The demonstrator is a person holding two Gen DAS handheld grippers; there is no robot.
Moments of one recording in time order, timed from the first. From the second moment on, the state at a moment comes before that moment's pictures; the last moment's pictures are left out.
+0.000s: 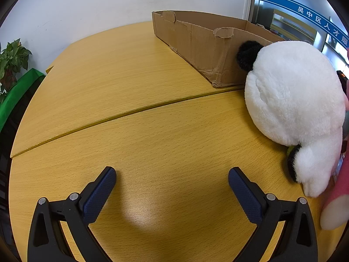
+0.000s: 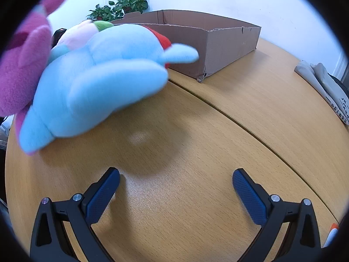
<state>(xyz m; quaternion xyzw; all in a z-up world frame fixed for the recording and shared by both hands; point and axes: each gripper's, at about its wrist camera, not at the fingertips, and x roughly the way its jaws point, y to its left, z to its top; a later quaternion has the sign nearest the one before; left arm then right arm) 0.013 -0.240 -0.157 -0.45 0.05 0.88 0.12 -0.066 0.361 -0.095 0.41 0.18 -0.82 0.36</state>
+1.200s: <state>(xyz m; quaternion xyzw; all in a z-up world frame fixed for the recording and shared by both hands) 0.017 -0.244 -0.158 -0.45 0.05 0.89 0.11 -0.069 0.360 -0.097 0.41 0.18 -0.82 0.36</state>
